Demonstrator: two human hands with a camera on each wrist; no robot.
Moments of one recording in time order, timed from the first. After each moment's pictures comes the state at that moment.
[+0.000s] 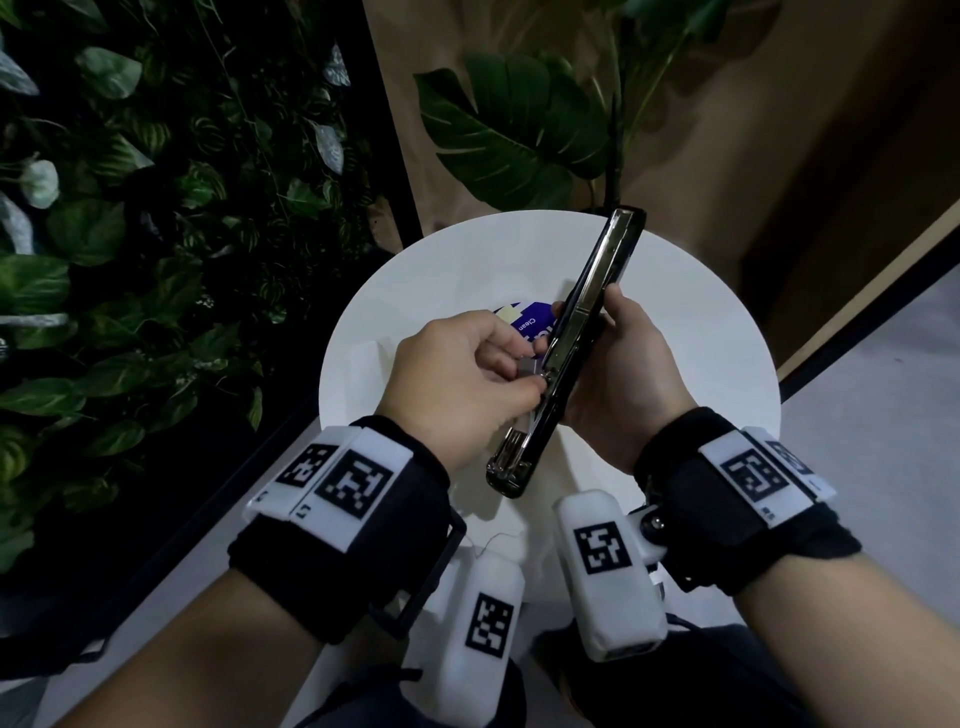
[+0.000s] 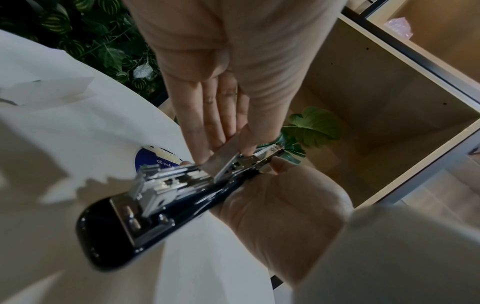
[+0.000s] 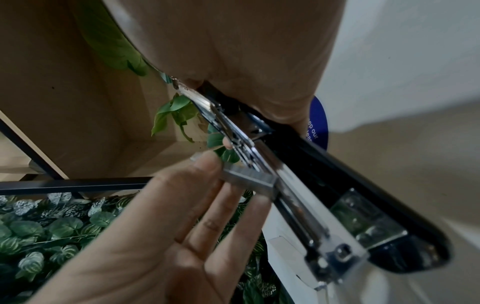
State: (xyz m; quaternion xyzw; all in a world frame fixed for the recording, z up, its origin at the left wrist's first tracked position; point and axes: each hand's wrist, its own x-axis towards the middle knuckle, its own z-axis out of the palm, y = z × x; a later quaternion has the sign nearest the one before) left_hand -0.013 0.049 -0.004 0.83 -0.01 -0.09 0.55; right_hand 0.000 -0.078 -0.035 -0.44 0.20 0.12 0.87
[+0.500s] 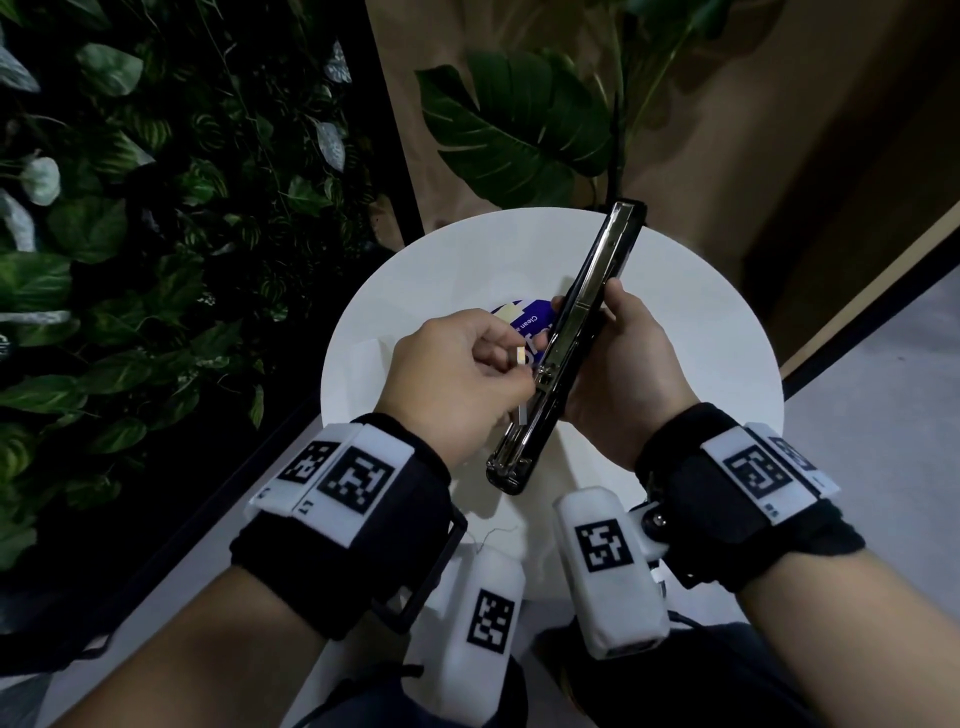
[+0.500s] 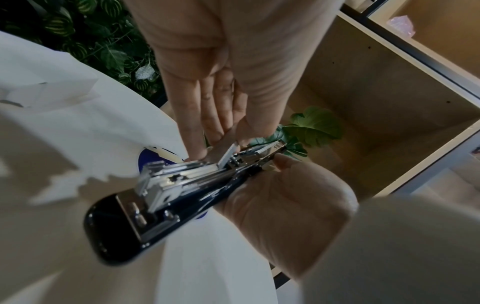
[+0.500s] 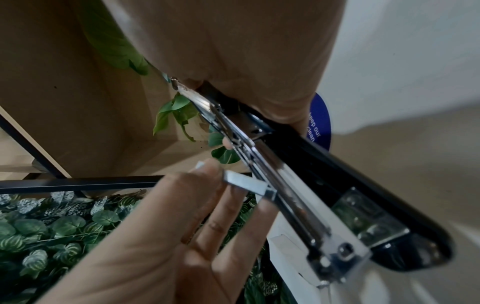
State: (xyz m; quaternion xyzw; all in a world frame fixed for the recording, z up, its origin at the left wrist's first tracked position) left_hand -0.013 0.051 -0.002 0.84 -0.01 -0.08 0.54; right_hand 0.000 -0.076 -0.033 -0.45 0.18 0.12 0.87
